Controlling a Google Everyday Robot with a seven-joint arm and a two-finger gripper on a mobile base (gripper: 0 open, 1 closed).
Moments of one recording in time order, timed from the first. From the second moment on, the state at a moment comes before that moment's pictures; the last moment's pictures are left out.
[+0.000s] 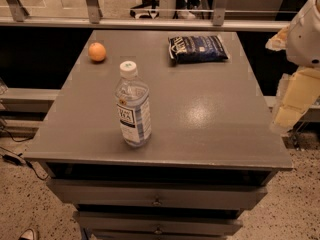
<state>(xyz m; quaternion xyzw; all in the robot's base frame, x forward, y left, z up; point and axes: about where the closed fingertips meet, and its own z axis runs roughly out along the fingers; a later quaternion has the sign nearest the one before) 0.438 -0.217 0.976 -0.60 0.78 -0.03 0.16</state>
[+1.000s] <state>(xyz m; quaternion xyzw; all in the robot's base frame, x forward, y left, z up) 0.450 -0.179 0.958 -0.59 0.78 0.04 0.20</state>
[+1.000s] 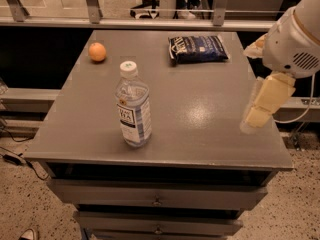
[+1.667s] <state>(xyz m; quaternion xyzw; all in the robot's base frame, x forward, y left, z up) 0.470 -0.087 0.940 -0.58 0.73 0.20 0.30</state>
